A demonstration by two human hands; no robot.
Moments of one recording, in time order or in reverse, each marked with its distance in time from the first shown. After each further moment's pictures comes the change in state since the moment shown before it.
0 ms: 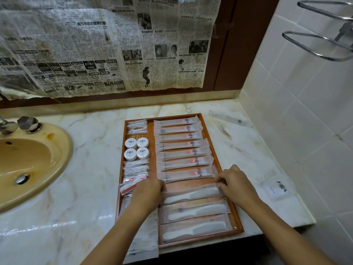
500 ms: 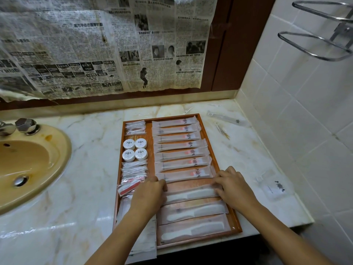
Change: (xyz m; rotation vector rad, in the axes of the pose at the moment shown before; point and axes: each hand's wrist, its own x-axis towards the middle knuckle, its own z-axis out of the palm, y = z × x) left_hand -0.002 0.006 0.008 0.093 0.106 0.078; right_hand -0.005 0.002 0.006 -0.162 -0.014 -0.170
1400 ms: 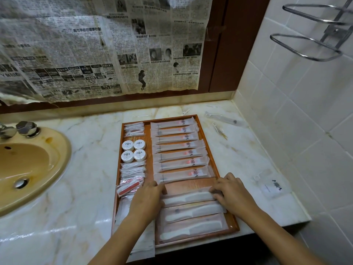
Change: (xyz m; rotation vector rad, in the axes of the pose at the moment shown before) left_hand -0.012 0.002 0.007 -0.011 -0.018 0.035; right_hand -0.018 -0.002 0.001 0.054 -0.031 -0.021
